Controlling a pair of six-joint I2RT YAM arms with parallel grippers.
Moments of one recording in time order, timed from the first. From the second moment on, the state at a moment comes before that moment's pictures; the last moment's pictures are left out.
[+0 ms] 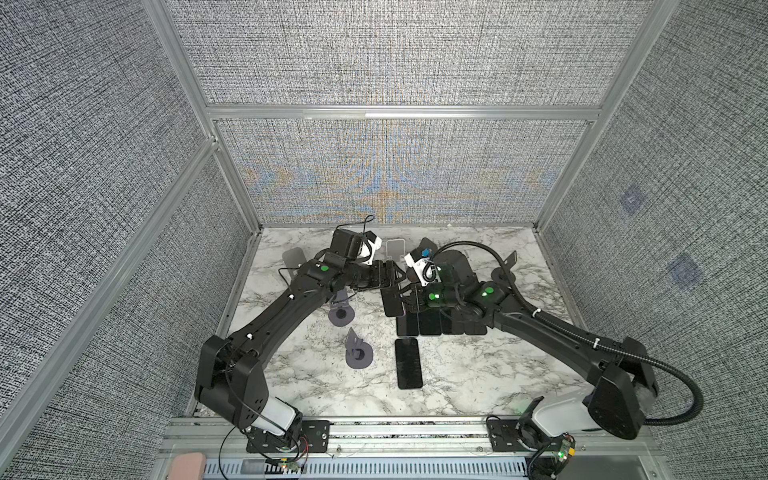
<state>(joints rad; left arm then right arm) -0.52 1.48 1.27 -0.51 0.52 -0.54 0.71 1.44 1.15 -0.33 -0.33 0.46</state>
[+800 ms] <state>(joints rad) -0.81 1.32 0.87 -0.43 0.13 -0.79 0.62 0.85 0.49 -0.68 -0.41 0.73</state>
